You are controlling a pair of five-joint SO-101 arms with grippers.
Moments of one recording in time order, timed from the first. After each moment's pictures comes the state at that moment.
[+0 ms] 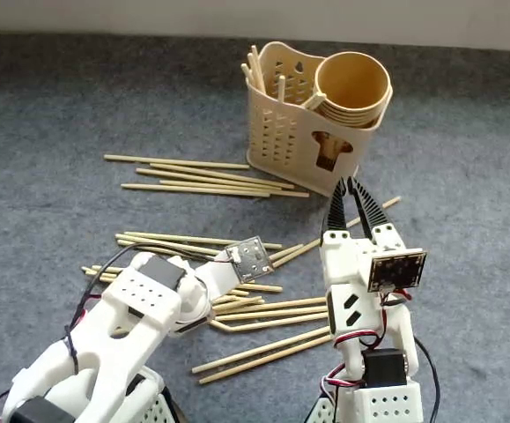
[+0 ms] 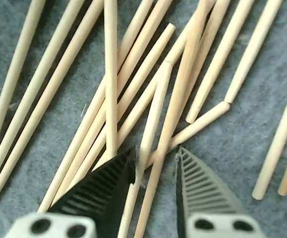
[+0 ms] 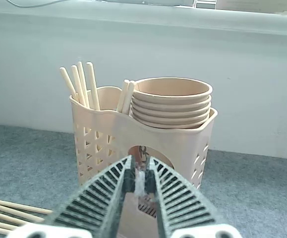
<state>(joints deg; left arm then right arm) 20.6 -34.1 65.2 60.8 -32.7 -9.4 -104.0 95.9 11.6 5.8</state>
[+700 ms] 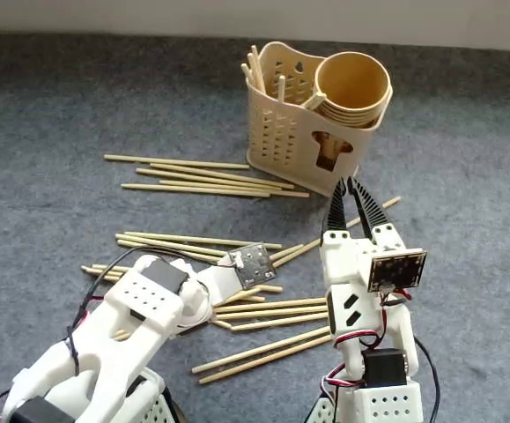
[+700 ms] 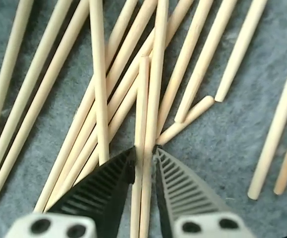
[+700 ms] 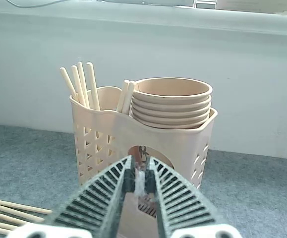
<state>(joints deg) 22.1 -34.2 66.2 60.4 -32.8 -9.4 -104.0 95.9 11.6 5.8</state>
